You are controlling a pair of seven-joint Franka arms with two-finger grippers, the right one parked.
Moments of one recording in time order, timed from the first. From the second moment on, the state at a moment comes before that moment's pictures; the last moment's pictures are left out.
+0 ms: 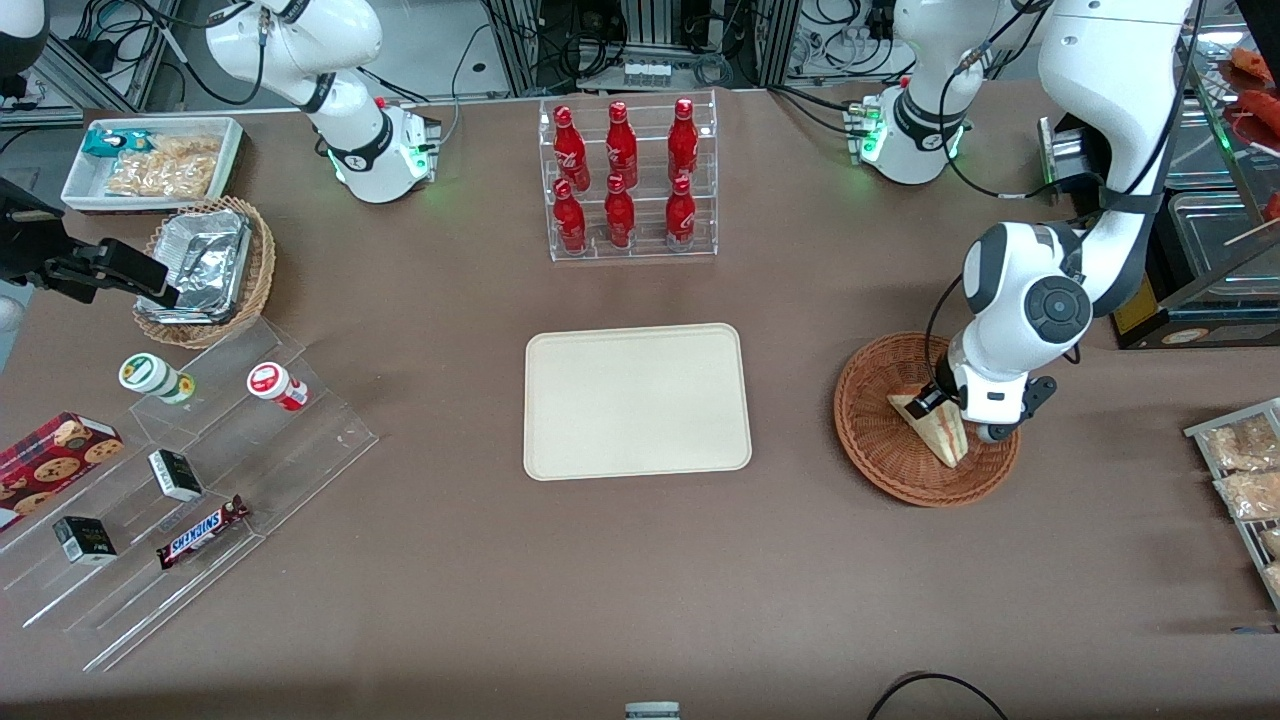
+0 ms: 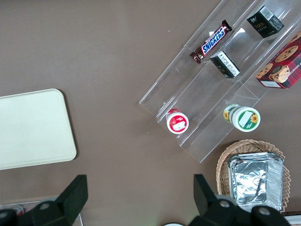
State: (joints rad) arm -0.06 0.26 -0.09 -2.20 0.01 2.41 -0.83
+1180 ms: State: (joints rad) arm -0.31 0.24 -0.10 -1.87 0.01 1.91 -0.82
